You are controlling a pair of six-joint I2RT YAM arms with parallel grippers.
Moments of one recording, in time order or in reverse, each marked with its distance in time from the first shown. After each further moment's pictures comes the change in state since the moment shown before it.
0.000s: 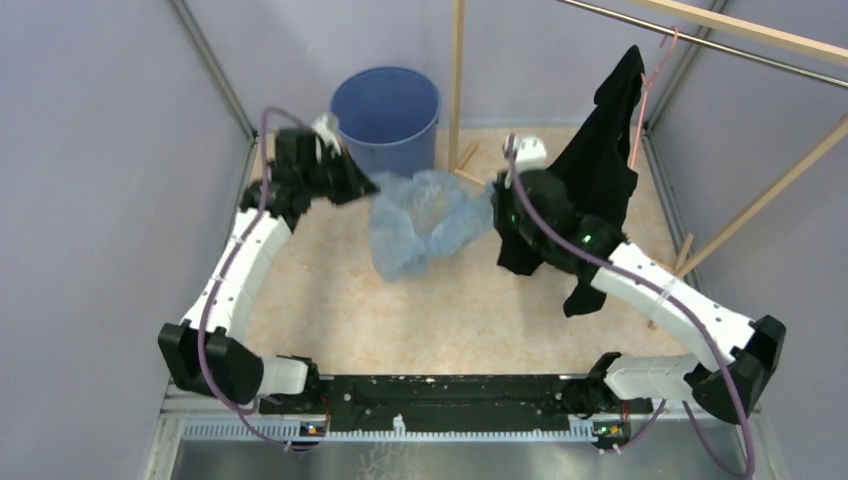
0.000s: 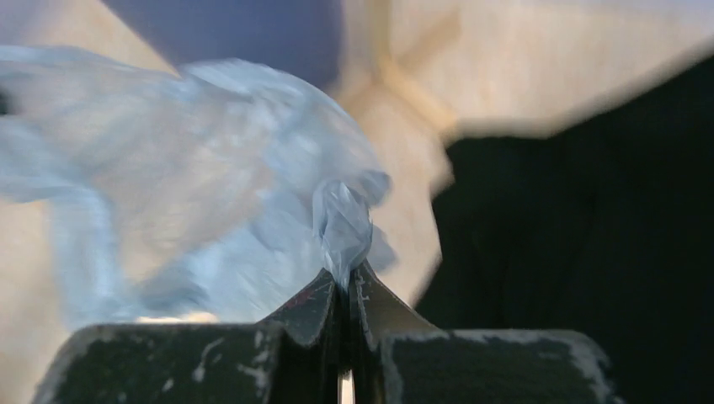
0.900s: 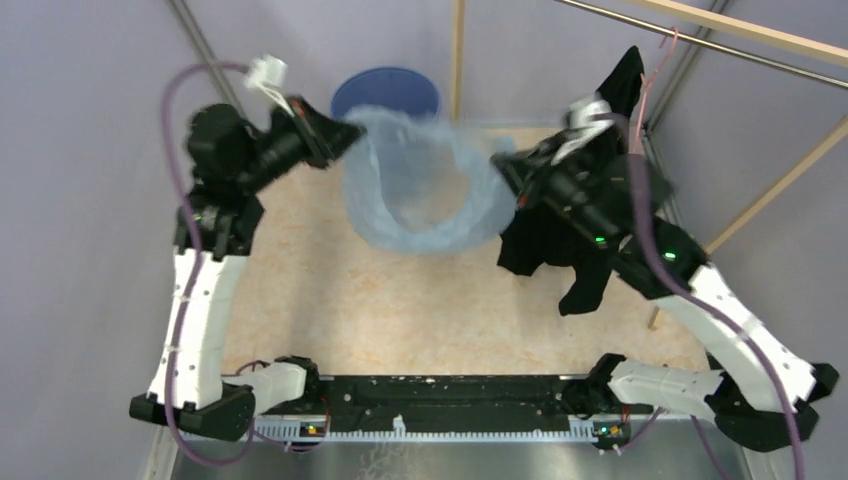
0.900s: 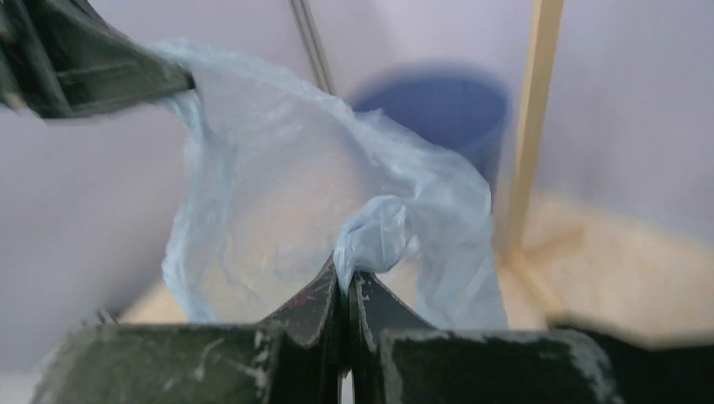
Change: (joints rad) left arm 0.014 -0.138 0.331 0.013 0.153 0.037; right arm -0.005 -0.121 0.243 0.031 -0.324 -0.122
